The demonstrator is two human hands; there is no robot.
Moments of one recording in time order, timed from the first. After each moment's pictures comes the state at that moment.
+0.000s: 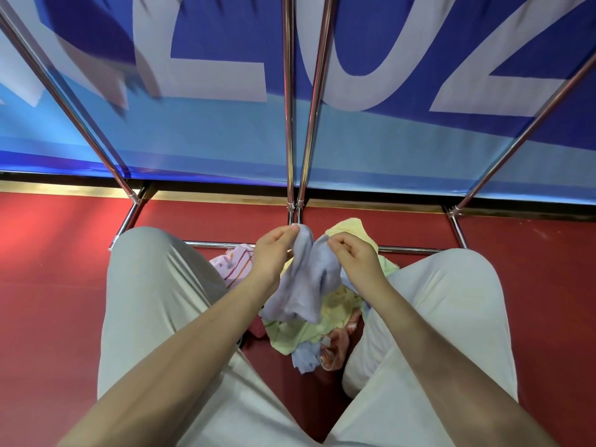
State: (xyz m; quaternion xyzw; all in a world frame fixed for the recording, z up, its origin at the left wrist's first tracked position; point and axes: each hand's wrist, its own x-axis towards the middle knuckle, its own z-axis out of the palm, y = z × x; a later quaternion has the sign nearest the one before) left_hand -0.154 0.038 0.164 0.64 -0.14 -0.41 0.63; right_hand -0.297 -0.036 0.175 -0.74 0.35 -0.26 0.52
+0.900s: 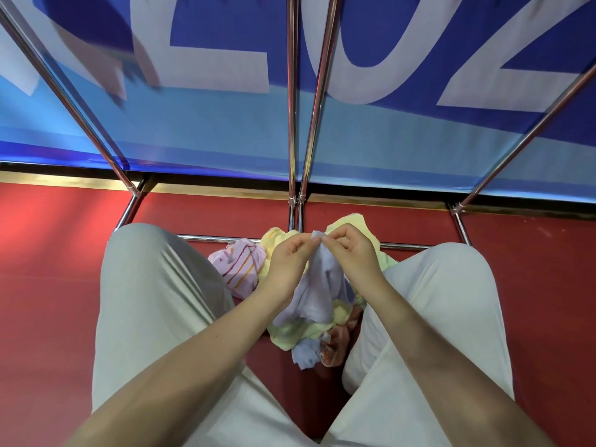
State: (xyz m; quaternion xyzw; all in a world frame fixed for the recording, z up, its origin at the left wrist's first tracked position) left_hand -0.181 0.047 0.168 0.61 -0.25 -0.42 0.63; right_hand -0.282 -0.034 0.172 -0.69 0.37 -0.27 0.56
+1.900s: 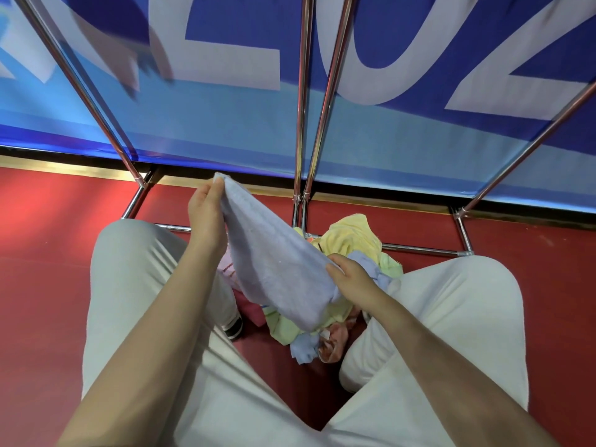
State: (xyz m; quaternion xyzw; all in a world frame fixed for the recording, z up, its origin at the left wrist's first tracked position) left_hand -0.068 0.081 0.202 0.64 -0.10 -0.23 0.73; right_hand -0.302 -0.031 0.123 -0.79 0.35 -0.04 0.50
